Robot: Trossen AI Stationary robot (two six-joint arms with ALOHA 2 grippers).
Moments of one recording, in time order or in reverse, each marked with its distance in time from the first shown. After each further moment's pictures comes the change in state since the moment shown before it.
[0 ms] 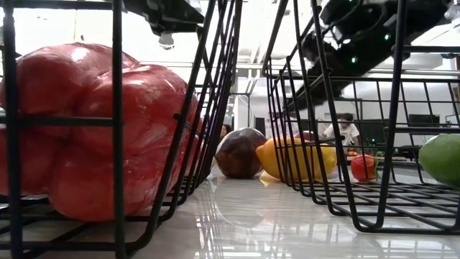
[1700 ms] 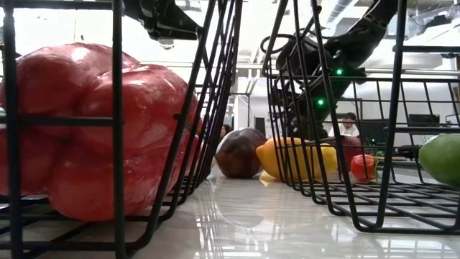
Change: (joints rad) left arm 0.012 -0.011 0.000 -0.087 0.009 -0.007; right arm -0.091 0.373 0.220 -0.194 -0.017 -0.161
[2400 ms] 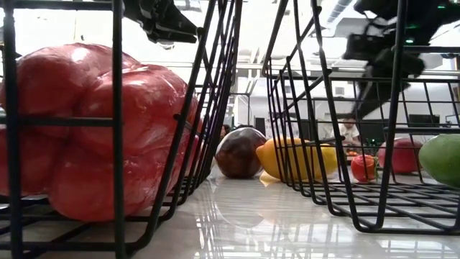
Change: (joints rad) left arm 0.000 0.000 0.000 -0.022 -0.001 -0.031; right arm 0.224 -0.677 -0.155 -0.621 0.167 0.434
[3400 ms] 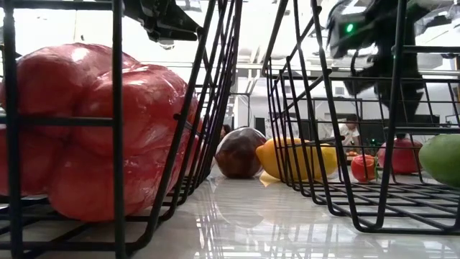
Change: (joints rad) left arm 0.000 0.000 0.000 0.020 0.002 -0.001; right arm -0.181 0.297 0.190 -0.514 -0.218 0.213
